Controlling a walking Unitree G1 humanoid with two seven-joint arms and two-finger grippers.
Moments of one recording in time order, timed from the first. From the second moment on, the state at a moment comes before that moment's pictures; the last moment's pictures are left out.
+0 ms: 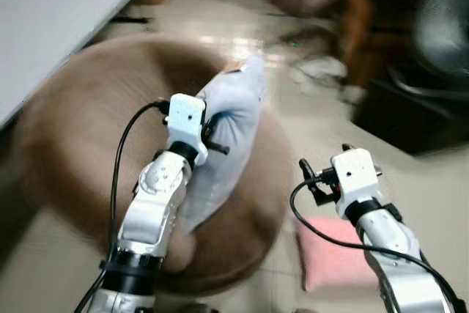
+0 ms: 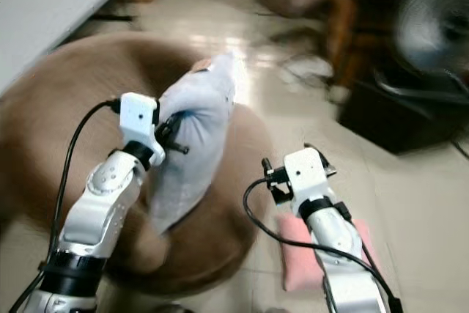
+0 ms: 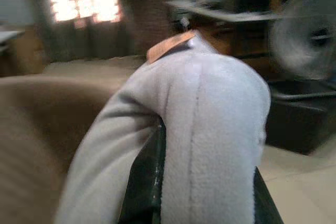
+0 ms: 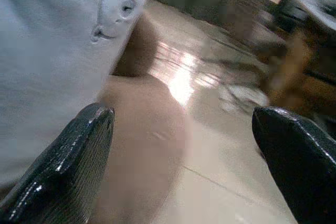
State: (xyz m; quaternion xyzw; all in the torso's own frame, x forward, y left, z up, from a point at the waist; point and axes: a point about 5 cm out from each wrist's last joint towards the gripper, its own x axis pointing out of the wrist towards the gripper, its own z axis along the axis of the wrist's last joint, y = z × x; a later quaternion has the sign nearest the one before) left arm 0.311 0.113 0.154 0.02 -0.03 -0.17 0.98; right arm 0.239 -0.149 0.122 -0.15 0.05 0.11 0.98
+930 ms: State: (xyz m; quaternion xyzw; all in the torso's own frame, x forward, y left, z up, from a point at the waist) left arm 0.361 0.050 0.143 -0.04 0.03 -0.20 0.98; right arm 0.233 -0.165 0.111 -0.15 0.08 0.07 0.98
